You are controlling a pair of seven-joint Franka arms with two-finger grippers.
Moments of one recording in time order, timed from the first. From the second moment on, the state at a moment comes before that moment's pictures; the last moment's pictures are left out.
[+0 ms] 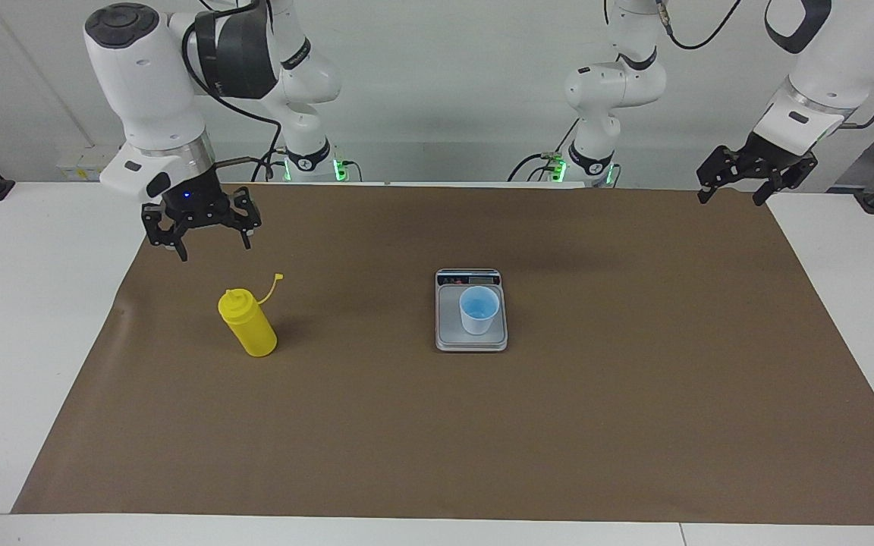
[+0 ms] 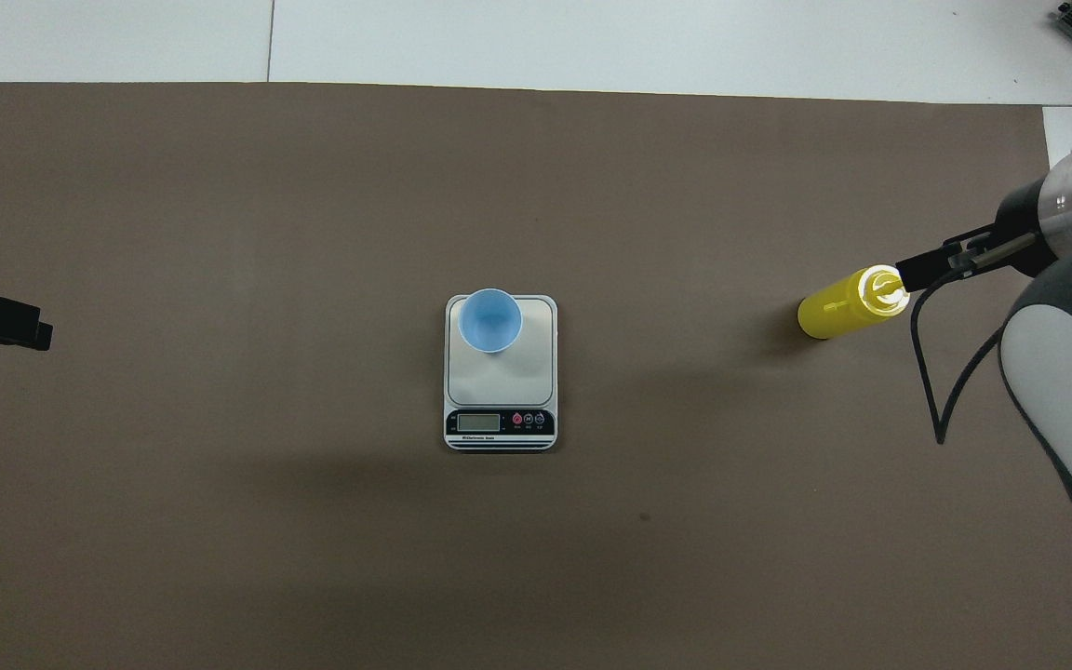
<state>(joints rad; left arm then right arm) 0.08 -0.06 -0.09 -1.62 -0.03 1.52 0.08 -0.03 0.07 0.08 -1.58 -0.08 1.73 -0.23</state>
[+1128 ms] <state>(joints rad) 0.08 -0.06 -0.09 -1.62 -0.03 1.52 0.08 -0.03 0.03 0.12 -1.54 -0.04 1.51 0.04</state>
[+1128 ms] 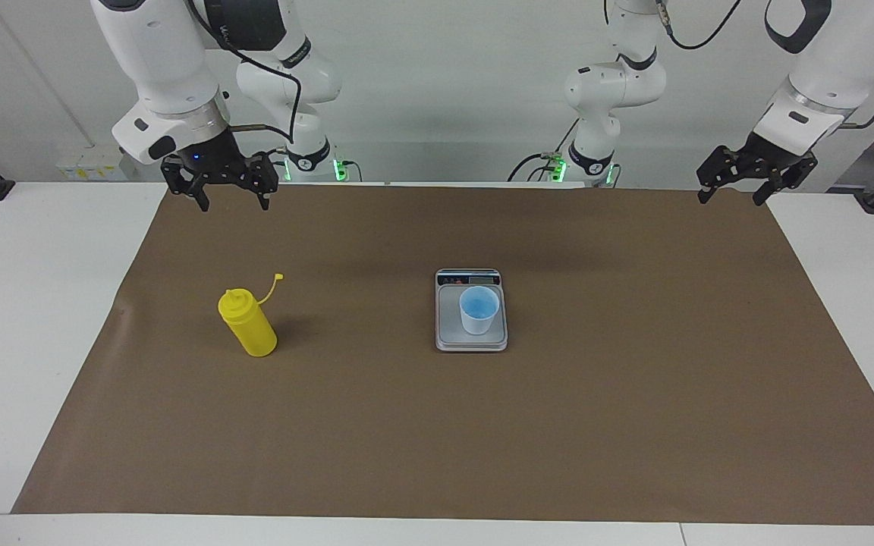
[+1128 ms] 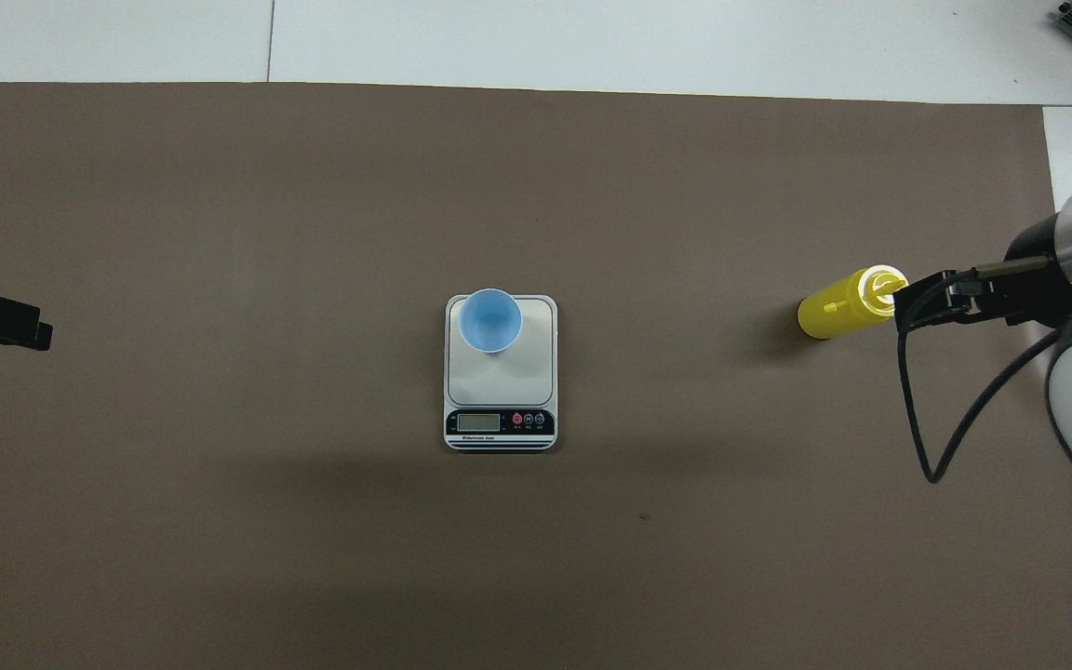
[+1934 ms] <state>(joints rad) 0.08 -0.06 -0.09 -1.62 -0.03 1.52 0.08 -0.03 -0.07 0.12 -1.75 -0.04 1.67 0.04</state>
